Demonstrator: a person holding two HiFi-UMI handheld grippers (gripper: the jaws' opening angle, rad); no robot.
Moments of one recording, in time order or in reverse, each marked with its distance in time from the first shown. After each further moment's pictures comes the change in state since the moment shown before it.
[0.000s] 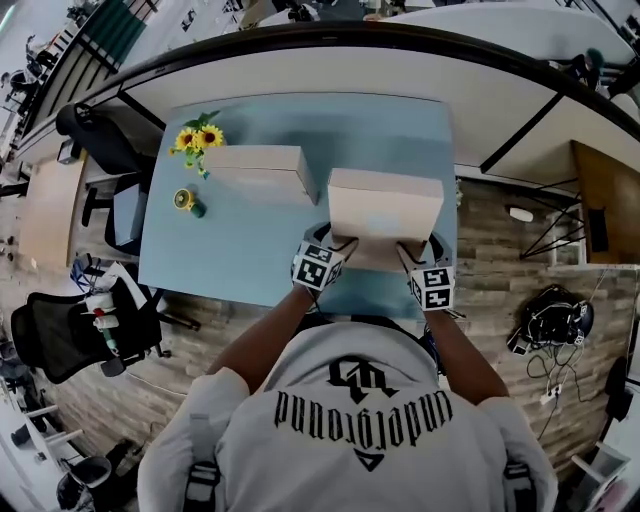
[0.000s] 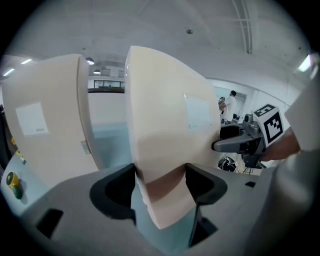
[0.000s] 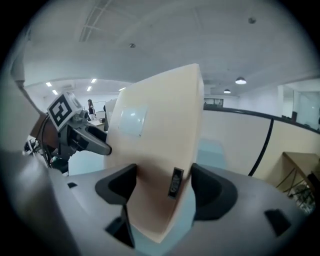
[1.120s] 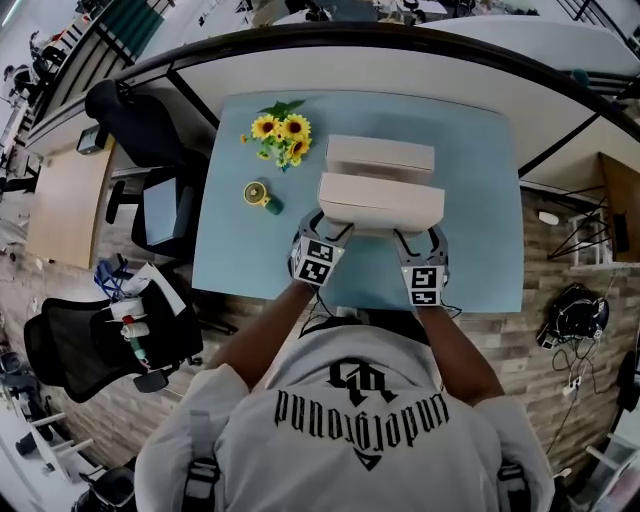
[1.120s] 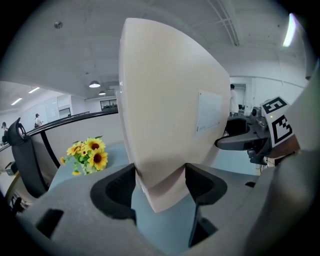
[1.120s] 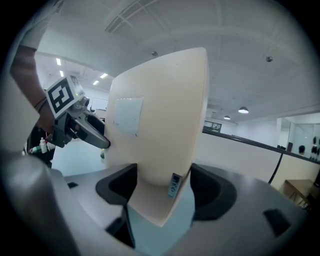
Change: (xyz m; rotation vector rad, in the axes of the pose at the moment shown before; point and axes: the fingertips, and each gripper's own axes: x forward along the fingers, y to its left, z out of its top) left arm -0.183 0.250 -0.050 0.154 -0.118 0.134; right arm 0.116 0.271 0.114 -0.171 -0.192 -0.123
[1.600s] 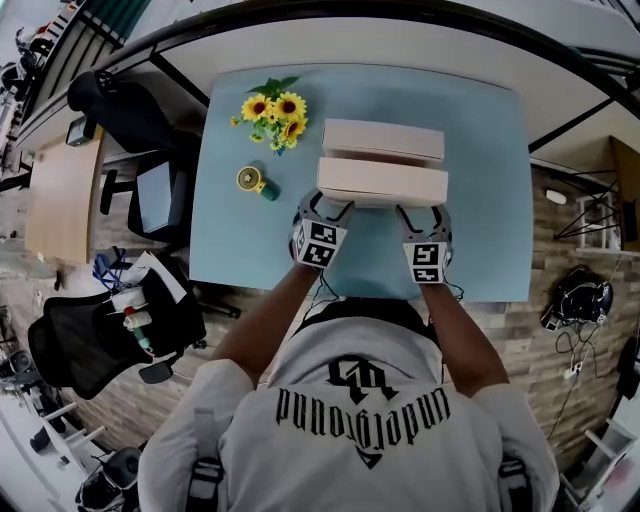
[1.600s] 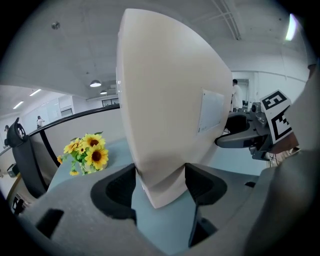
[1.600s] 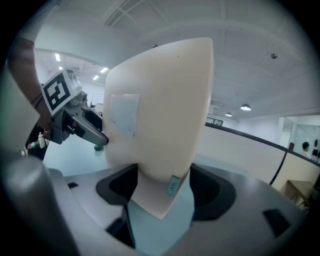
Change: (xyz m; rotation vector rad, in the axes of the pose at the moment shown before) left arm 0.044 0.024 -0.017 0.008 0.039 0.039; right arm 0.053 -0.011 -0.026 -0.021 0.059 0.013
